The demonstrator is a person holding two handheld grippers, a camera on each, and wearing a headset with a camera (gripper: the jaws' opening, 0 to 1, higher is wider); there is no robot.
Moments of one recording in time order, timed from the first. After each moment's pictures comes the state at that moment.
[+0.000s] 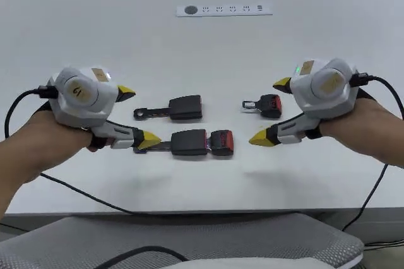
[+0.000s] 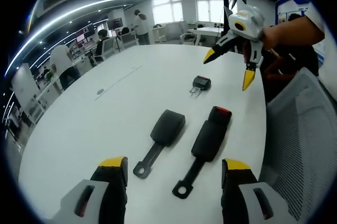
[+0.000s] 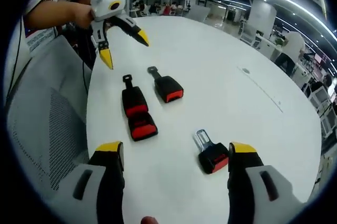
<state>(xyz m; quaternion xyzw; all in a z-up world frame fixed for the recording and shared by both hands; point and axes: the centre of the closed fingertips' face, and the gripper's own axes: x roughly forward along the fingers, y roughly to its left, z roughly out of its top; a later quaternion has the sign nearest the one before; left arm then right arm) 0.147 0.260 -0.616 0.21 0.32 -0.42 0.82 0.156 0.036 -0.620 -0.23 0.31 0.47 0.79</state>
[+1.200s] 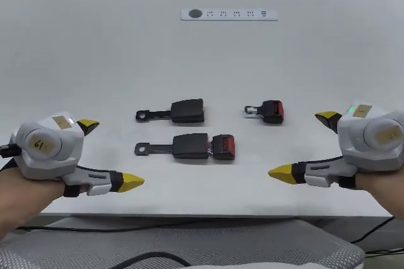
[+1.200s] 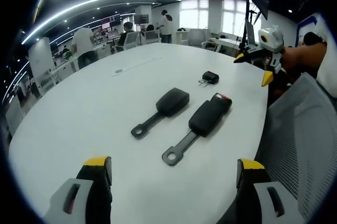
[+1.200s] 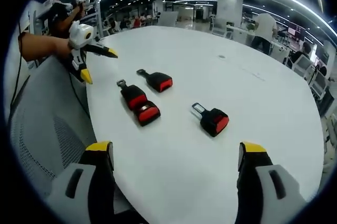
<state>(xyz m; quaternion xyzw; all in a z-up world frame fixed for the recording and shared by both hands) 0.106 0.293 -0.632 0.12 0.31 -0.36 0.87 0.112 -0.002 -0.622 -0.14 0.32 0.39 0.85</state>
